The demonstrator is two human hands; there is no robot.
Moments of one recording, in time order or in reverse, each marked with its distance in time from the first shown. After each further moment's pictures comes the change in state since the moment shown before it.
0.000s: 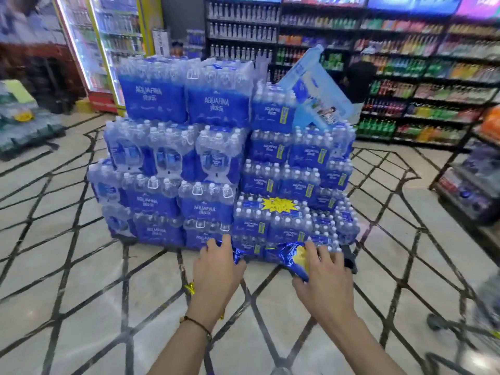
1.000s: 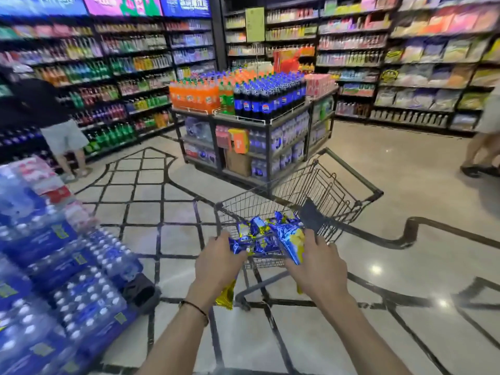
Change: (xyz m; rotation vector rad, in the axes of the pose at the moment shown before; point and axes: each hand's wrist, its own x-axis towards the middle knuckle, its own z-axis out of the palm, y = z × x) left_hand -0.235 0.746 0.205 -0.242 -0.496 0.934; right_hand -0.217 0.670 -0.144 -0.075 0.177 1.093
